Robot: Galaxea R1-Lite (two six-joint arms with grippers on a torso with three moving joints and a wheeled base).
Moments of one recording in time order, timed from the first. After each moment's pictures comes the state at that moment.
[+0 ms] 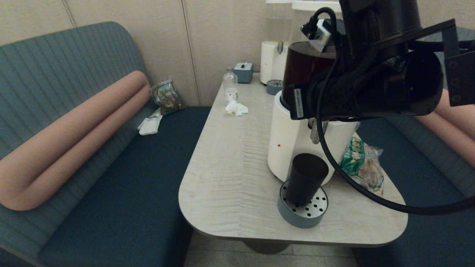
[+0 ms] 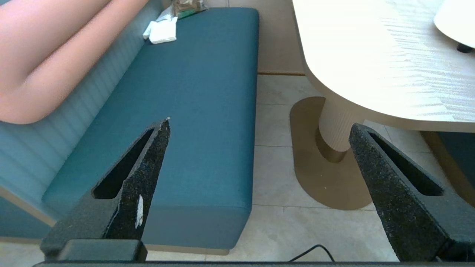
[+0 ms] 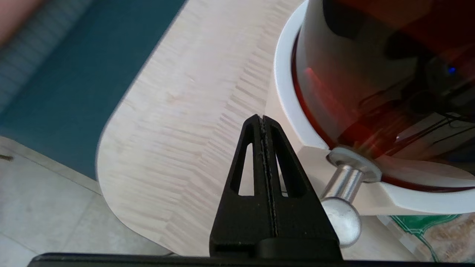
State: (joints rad) left arm -0.01 0.00 0.00 0.00 0.00 -0.01; right arm 0.73 1.78 -1.75 0.37 -0.37 0.19
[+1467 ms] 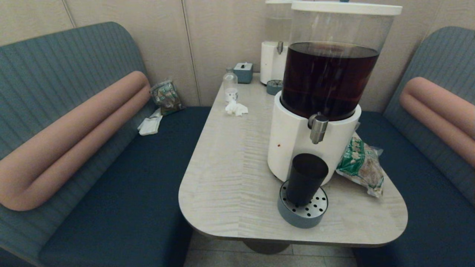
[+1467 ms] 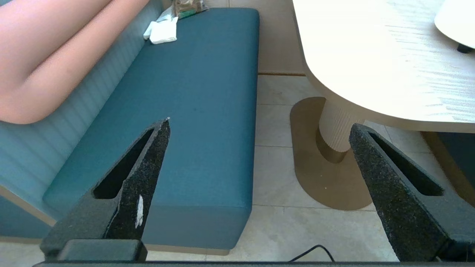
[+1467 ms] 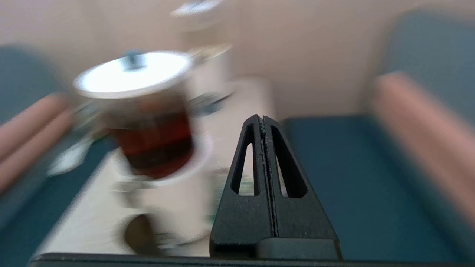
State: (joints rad) left arm -0.01 0.00 0.00 0.00 0.00 -0.01; right arm 0.40 0.80 -1.56 0.50 -0.47 0.04
